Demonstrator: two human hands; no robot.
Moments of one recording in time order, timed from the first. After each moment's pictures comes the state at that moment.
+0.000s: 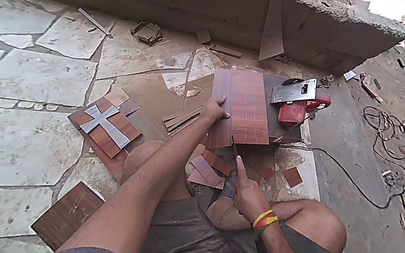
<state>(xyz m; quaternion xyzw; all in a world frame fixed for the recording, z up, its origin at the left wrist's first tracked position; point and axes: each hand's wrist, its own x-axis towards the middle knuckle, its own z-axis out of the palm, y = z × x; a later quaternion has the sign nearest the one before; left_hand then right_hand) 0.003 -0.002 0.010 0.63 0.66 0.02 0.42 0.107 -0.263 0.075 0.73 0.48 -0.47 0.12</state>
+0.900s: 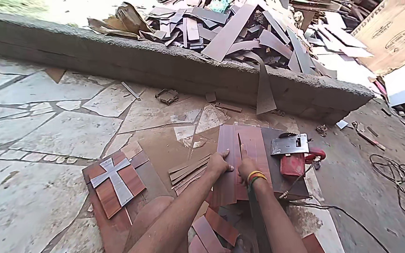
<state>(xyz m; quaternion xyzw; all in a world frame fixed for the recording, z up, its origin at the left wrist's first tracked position) -0.001 0.000 0.005 0.64 0.64 0.03 0.43 0.128 -0.049 0.086 0.78 0.47 -0.41 0.01</state>
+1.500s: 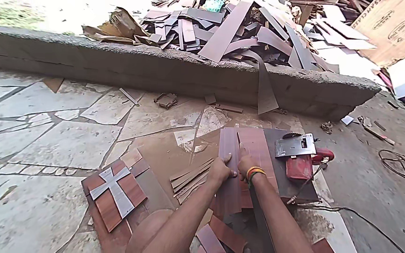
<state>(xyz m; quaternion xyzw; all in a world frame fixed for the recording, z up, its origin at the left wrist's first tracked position) -0.001 0.001 0.009 0.63 0.64 0.03 0.44 0.127 -0.010 0.073 0.77 0.49 -0.41 0.04</state>
